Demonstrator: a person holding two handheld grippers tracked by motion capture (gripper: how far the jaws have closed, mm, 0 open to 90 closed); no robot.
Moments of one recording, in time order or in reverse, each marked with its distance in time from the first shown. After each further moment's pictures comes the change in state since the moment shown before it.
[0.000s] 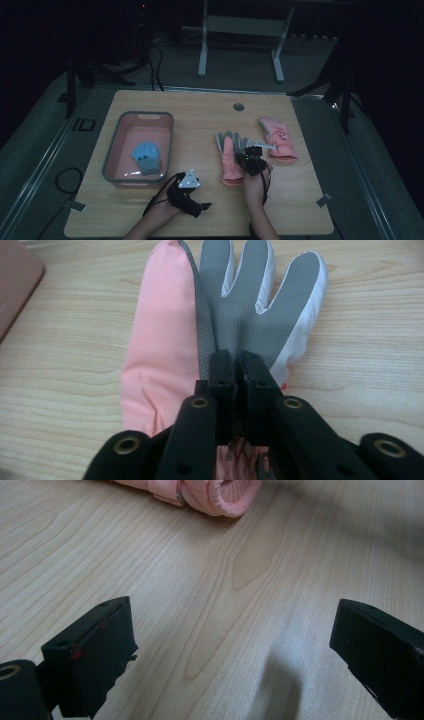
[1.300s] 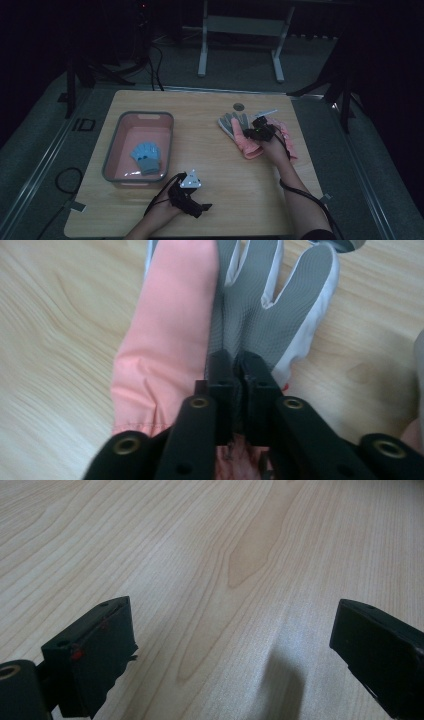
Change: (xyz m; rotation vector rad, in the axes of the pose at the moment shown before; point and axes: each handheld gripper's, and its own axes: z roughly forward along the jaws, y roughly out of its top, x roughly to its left) left arm -0.001 0.001 0.002 0.019 -0.011 -0.002; right arm -0.077 0.100 0.066 0.107 0.185 -0.430
